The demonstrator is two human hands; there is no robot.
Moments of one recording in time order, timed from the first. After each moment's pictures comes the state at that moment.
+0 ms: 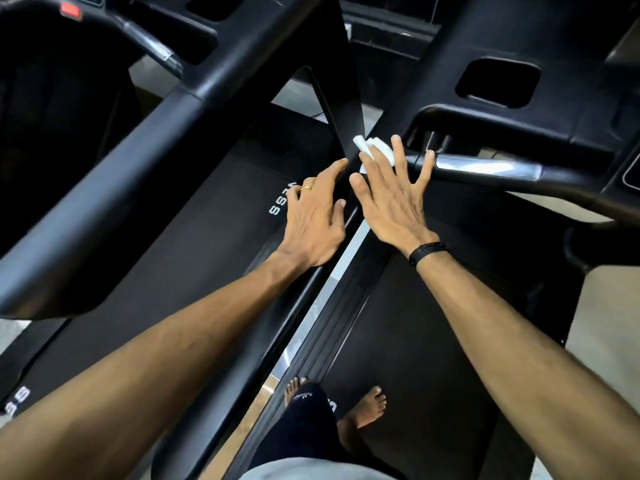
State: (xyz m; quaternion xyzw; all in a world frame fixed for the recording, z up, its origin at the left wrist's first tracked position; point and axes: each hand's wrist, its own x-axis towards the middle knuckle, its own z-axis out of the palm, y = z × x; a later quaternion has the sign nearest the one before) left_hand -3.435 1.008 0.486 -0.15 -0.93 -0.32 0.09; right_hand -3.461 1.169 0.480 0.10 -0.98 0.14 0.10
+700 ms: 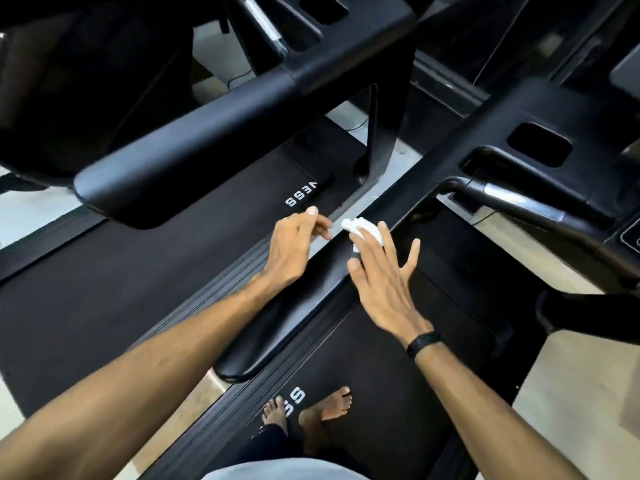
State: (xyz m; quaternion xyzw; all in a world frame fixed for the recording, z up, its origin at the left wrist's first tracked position) left_hand -3.313 0.900 0.493 0.06 -0.77 -0.63 0.07; right_hand -3.294 1.084 0.492 0.20 -0.96 0.21 0.01
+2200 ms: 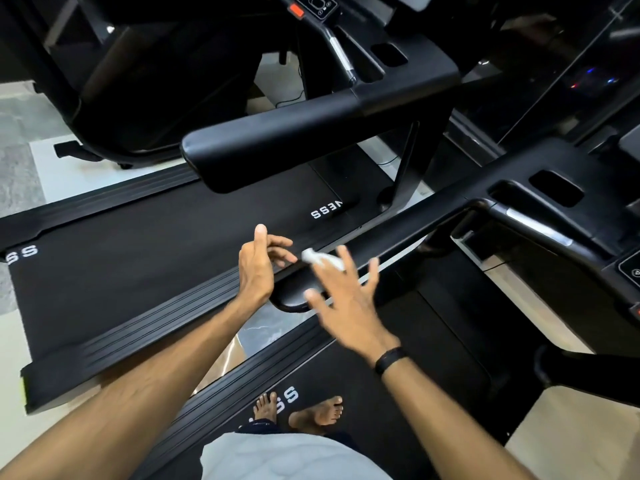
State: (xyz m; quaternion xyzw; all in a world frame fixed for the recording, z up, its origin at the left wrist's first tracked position) left_hand -3.166 0.826 0.474 0.25 -0.64 -0.70 0.20; right_hand -3.176 1.004 0.508 0.33 -0.92 0.19 -0.06
